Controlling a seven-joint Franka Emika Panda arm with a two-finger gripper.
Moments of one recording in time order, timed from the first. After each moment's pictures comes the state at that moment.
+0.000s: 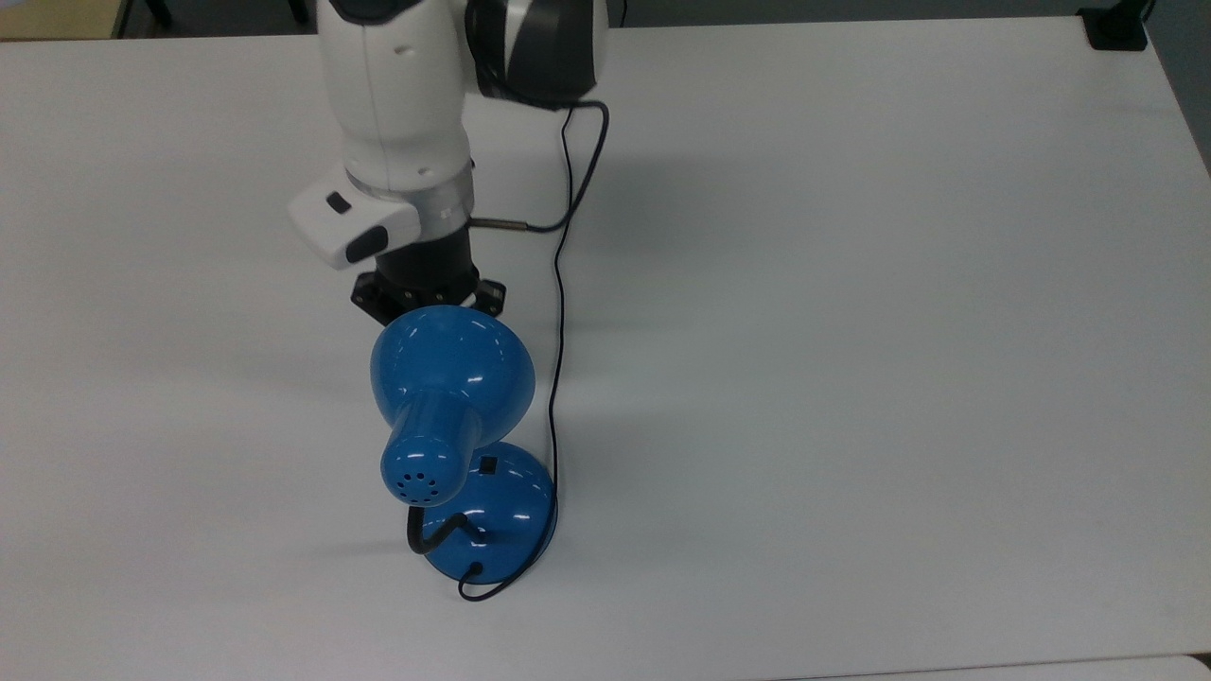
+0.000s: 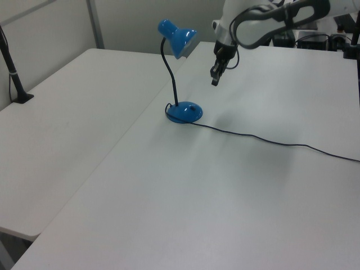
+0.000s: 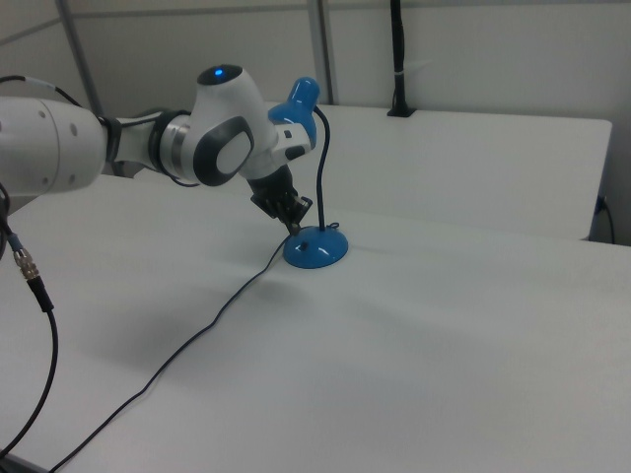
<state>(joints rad) 0.23 0.45 -0.32 -1.59 0.14 2.32 -0.06</state>
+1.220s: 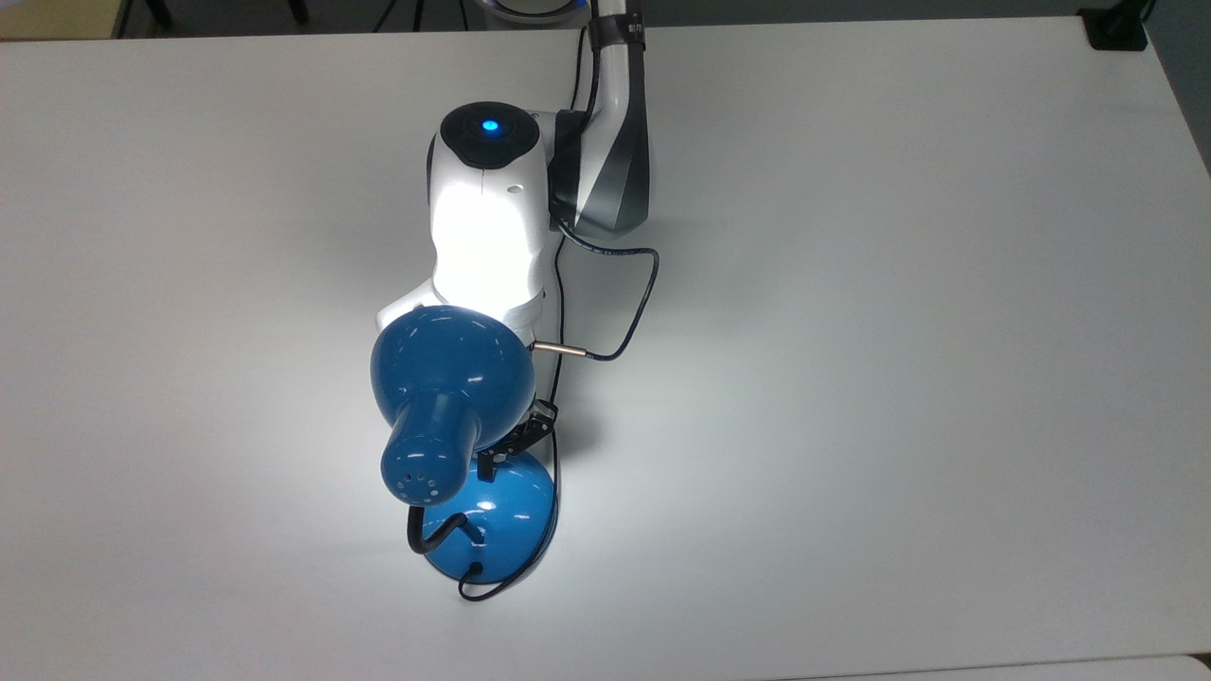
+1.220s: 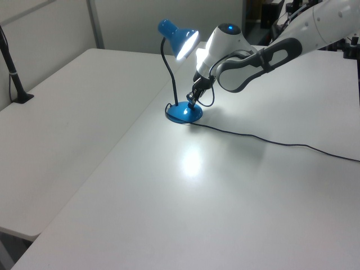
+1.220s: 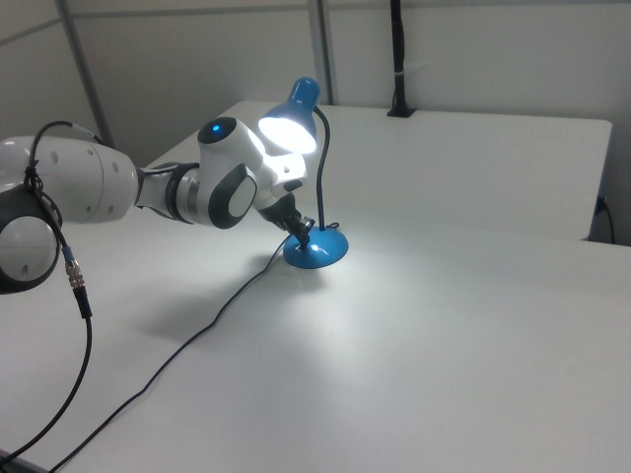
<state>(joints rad) 0.26 0.70 -0.28 -1.48 0.14 2.63 0.13</state>
